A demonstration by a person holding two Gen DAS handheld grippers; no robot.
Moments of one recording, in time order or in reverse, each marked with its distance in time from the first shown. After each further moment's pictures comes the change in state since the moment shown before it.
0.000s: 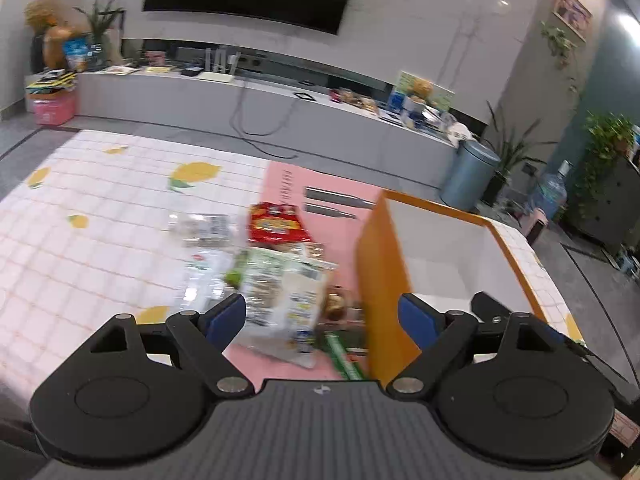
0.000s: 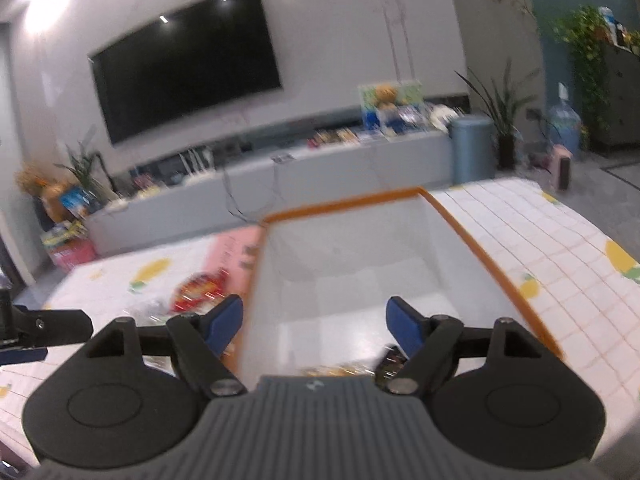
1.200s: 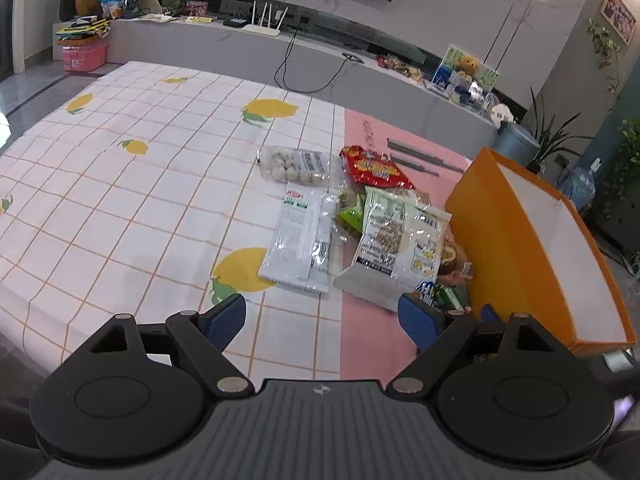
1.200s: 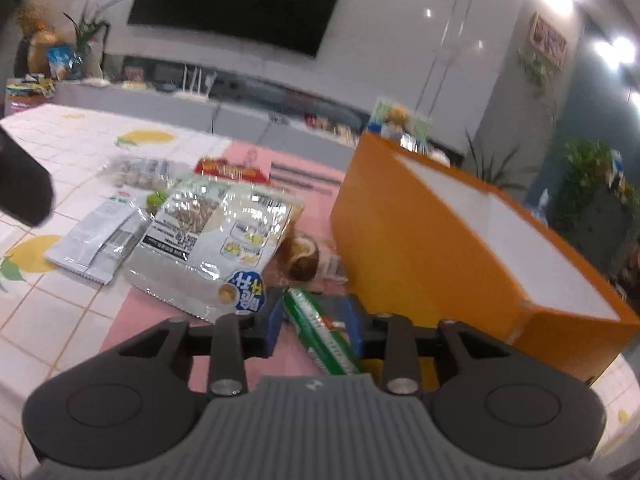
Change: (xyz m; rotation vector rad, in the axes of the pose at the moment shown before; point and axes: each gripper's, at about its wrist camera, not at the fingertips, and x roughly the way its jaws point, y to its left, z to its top) left arm 0.041 0.106 -0.036 -0.085 0.098 0.036; right arm 0.093 0.133 -0.126 -0.423 0.117 -0.314
